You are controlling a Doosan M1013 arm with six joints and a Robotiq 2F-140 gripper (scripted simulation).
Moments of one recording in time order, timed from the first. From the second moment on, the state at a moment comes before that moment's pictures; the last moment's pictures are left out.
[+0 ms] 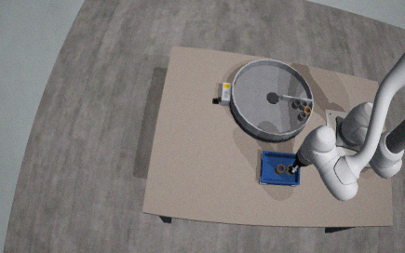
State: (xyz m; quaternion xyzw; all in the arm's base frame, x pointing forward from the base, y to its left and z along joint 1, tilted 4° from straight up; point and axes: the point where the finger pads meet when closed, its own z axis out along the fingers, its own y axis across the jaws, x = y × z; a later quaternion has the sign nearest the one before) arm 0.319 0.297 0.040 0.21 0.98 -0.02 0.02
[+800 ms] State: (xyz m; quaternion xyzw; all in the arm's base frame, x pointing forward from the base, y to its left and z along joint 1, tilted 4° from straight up) arm 0.319 0.297 0.040 0.21 0.98 -0.02 0.02
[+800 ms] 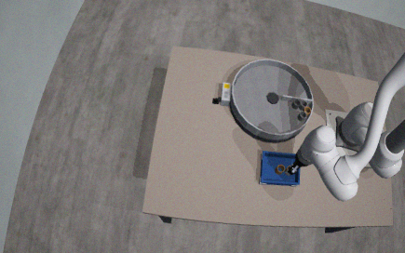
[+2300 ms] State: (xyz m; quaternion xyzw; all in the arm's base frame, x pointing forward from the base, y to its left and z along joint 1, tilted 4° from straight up) arm 0.314 0.291 0.084 0.21 0.98 -0.03 0.02
